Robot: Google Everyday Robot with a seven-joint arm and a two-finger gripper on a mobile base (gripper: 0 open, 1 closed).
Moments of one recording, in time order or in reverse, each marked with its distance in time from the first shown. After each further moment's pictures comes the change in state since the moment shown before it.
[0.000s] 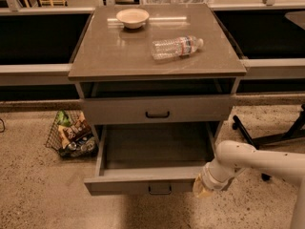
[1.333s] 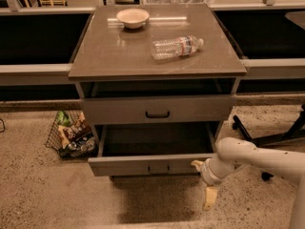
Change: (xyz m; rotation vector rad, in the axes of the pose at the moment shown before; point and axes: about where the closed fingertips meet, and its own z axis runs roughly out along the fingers) arm 0.003 -0.017 -0.002 0.030 -0.019 -0.014
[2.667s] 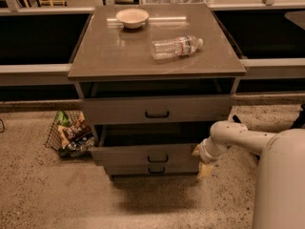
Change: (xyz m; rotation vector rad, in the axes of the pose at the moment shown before) arm 0.030 -0.109 -0.002 0.131 0.114 -0.007
